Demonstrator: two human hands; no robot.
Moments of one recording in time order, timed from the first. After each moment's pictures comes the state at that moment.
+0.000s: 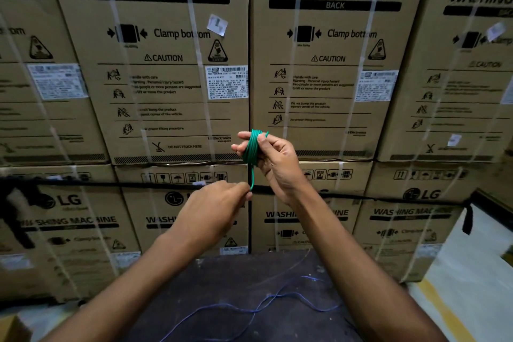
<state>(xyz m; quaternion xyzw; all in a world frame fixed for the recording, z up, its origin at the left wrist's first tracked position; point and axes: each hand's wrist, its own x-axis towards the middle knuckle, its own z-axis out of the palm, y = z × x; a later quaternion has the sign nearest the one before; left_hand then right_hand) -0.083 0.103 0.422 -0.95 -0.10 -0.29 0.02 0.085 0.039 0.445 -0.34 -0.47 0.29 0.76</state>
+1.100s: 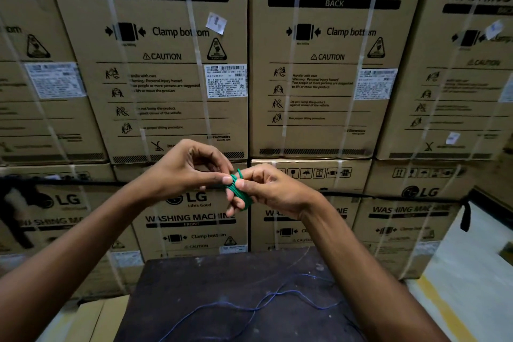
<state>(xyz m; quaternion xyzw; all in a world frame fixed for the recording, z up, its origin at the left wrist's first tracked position) -0.102 0.159 0.486 -0.88 0.03 -0.20 -0.43 0.070 0.006 0.442 -0.43 -0.64 0.42 0.48</state>
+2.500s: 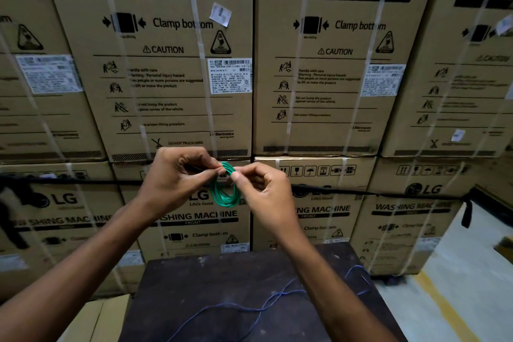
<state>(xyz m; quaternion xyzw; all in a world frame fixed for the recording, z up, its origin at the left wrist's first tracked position) -0.112 0.187 0.453 -0.86 -0.02 -0.40 -0.33 0.020 0.045 0.407 -0.59 -0.44 0.07 0.67</state>
